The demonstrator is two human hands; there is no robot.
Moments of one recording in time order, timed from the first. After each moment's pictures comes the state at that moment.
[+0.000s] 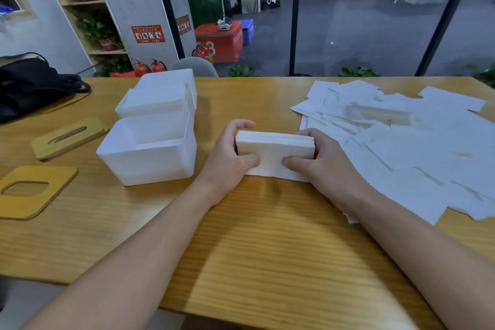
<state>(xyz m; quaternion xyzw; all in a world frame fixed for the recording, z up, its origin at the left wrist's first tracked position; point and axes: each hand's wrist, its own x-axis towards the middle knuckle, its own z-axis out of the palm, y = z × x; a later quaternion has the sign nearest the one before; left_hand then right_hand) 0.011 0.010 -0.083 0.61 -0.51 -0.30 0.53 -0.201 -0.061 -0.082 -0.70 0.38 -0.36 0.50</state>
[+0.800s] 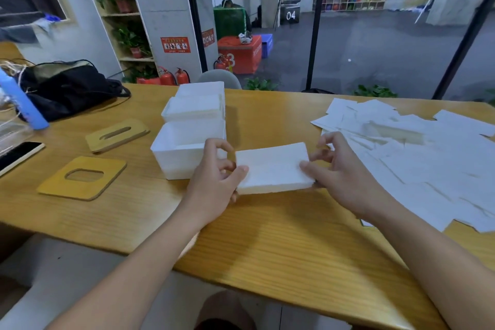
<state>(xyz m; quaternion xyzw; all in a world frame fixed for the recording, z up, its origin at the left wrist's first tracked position) 0.038 0.116 -0.055 0.66 -0.46 -0.24 0.54 -0.202 -0.019 -0.045 -0.71 0.34 -0.34 0.51</state>
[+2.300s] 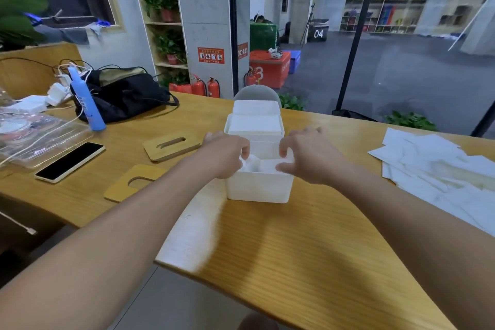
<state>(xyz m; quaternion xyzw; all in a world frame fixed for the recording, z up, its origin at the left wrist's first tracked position) 0.218 0.088 0.011 0.82 -0.57 -0.01 0.03 0.019 -0.035 0.009 -0.95 0.28 -0.12 -0.04</state>
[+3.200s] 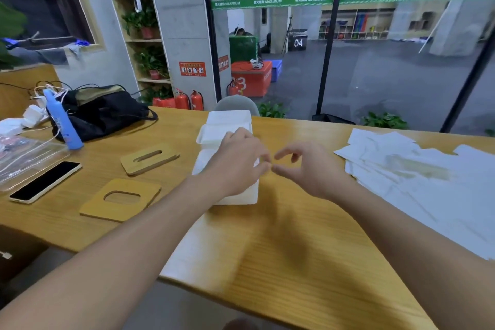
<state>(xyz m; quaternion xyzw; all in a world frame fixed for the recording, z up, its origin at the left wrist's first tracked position) 0.121 0.076 0.021 0.69 -0.69 0.08 0.20 -0.076 -0.013 0.022 -0.88 0.34 -0.24 0.21</state>
